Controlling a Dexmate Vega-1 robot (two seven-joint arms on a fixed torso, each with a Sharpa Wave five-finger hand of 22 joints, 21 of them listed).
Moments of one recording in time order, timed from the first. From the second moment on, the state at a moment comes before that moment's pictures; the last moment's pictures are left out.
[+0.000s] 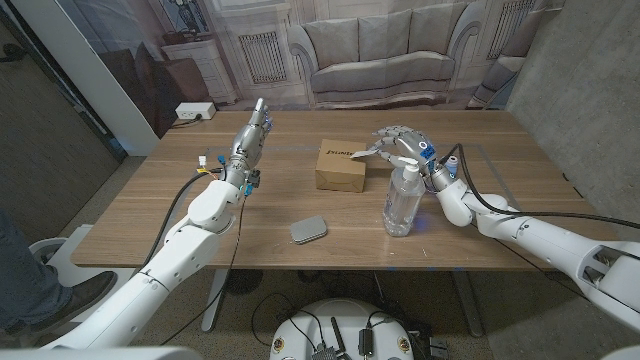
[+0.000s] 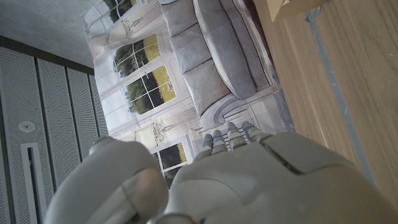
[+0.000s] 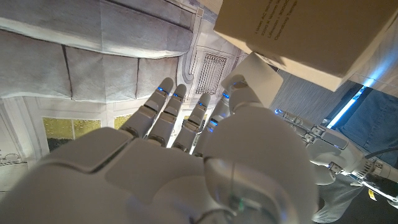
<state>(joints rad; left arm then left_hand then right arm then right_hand) 1.07 0.60 0.29 -1.77 -0.57 -0.25 0.17 0.52 0.09 -0.26 0.10 0.38 -0.06 0.03 0.20 0.18 -0.06 -0.05 0.20 0.19 -0.10 -0.02 0.19 0.18 -0.17 -0.03 0.22 0.18 -0.54 -0.72 -0.89 -1.16 -0.78 0.31 -0.90 0.93 0.10 0.28 -0.13 0.22 0.93 -0.22 0.45 0.36 0.62 -0.22 0.22 0.19 0.56 -0.05 0.19 0.20 0.46 -0.05 0.31 0.20</state>
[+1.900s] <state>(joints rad) 1.08 0.61 0.28 -1.77 -0.59 -0.30 0.14 0.52 0.10 -0.27 0.10 0.38 -0.06 0.03 0.20 0.18 -0.06 -0.05 0.20 0.19 -0.10 -0.02 0.19 0.18 -0.17 -0.03 0.22 0.18 -0.69 -0.82 -0.67 -1.45 -0.73 0.22 -0.72 0.93 0.10 0.27 -0.13 0.21 0.93 -0.22 0.49 0.40 0.62 -0.22 0.22 0.19 0.55 -0.05 0.19 0.20 0.46 -0.05 0.29 0.20</state>
